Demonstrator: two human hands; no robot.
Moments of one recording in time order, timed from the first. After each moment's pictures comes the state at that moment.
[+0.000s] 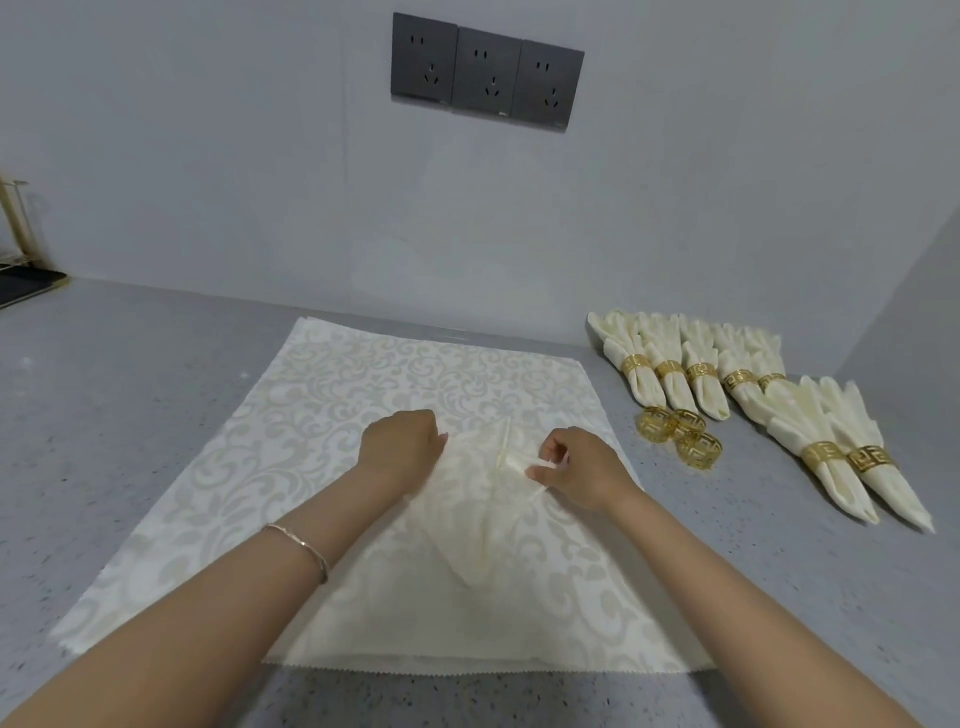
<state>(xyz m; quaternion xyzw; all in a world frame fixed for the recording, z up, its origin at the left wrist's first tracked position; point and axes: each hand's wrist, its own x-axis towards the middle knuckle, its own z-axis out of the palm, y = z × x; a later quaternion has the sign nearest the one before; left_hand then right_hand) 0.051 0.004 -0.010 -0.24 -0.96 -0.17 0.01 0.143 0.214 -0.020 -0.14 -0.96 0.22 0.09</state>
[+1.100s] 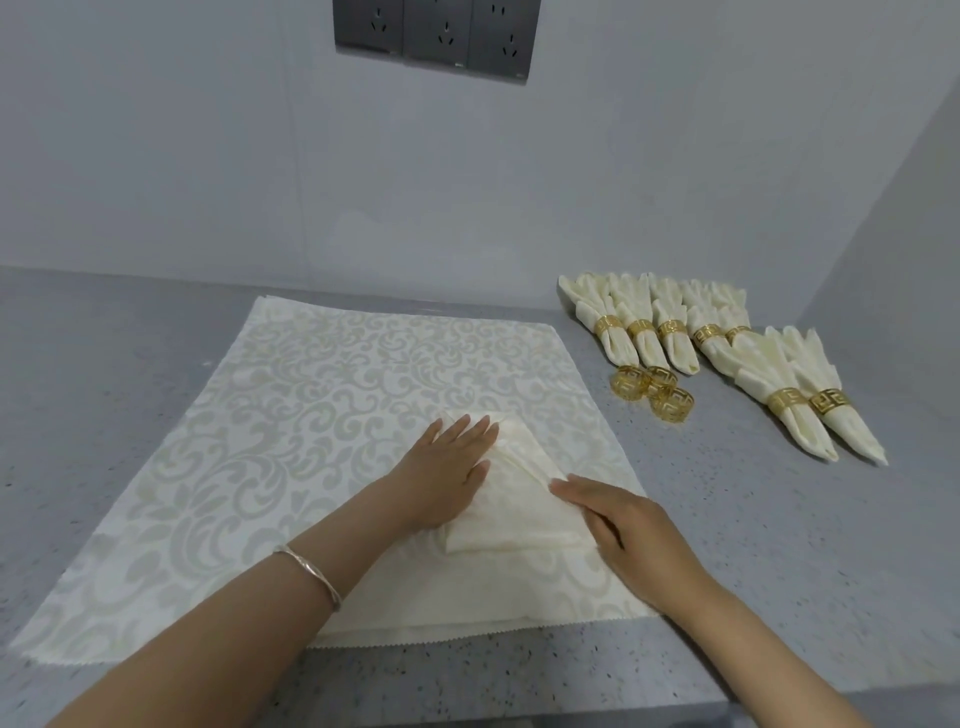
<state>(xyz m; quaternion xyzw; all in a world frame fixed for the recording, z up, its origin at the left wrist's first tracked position) 0.086 0.029 -0.048 -0.50 -0.86 -0.08 -0.06 0.266 0.205 -0.055 -0.06 -0.96 0.23 0.15</state>
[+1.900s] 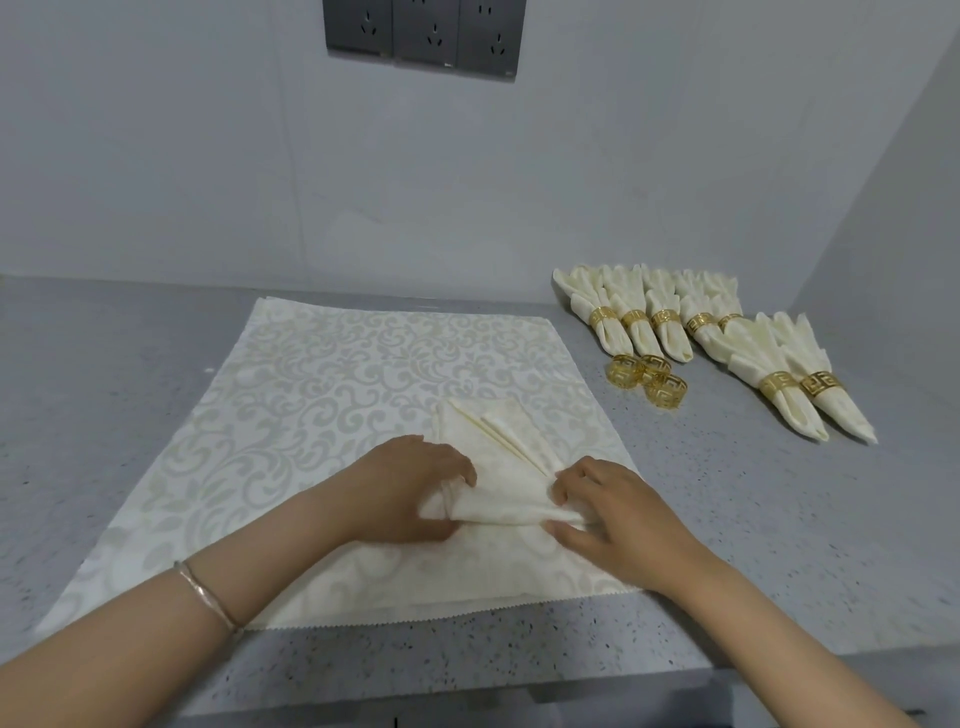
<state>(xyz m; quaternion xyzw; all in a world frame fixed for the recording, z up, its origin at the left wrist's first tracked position) 0.106 -0.032 -0.015 -0.57 -0.81 -0.13 -0.04 0.267 0.192 -0.037 0.00 -0.99 0.11 0.12</state>
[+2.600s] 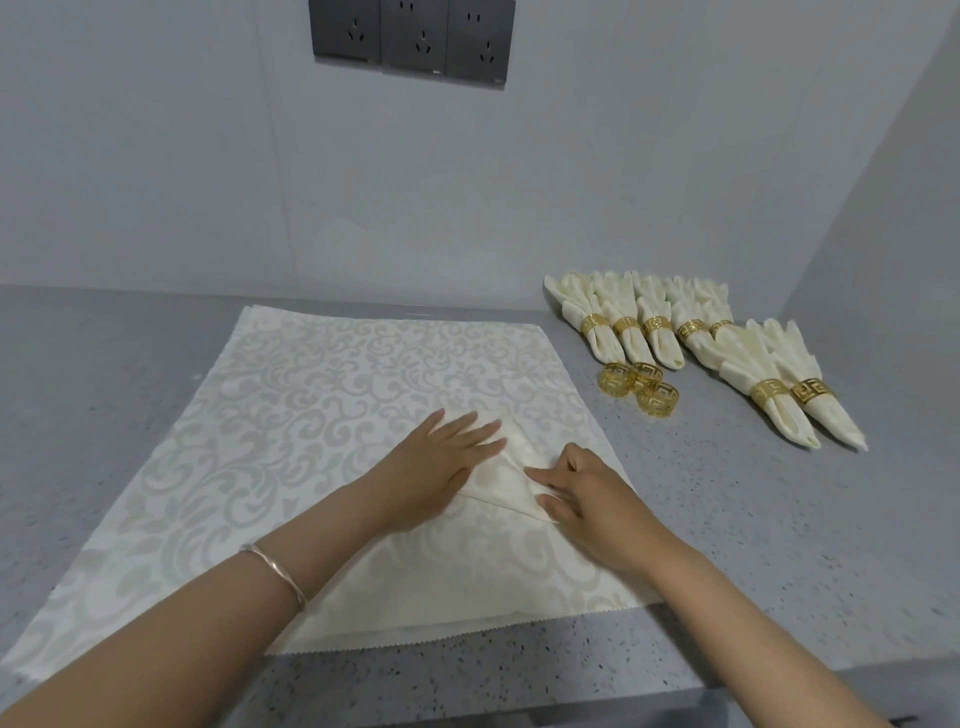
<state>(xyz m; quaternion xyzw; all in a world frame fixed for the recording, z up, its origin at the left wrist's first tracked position) 0.074 0.017 -0.050 -0.61 -0.79 -0.10 0.05 0.238 0.193 -0.036 -0.07 -0.98 0.16 0.09</state>
